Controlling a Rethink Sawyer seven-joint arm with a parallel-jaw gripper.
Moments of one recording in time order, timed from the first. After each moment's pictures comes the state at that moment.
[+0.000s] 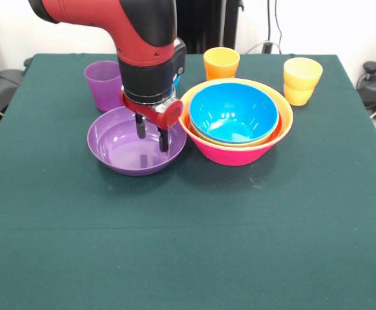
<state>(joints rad) -0.46 -0.42 0.10 1.53 -0.20 0.50 2.24</state>
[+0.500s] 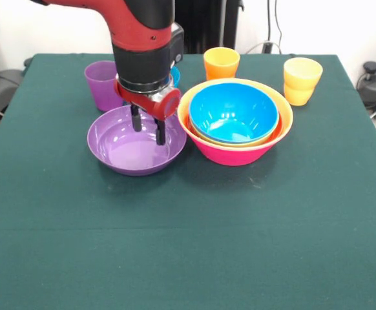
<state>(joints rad) -0.46 -0.48 0.11 1.52 -0.20 0.57 2.24</state>
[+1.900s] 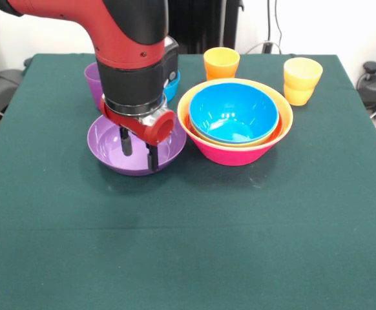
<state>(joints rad) -0.43 -0.41 0.14 1.27 -0.20 0.73 2.24</state>
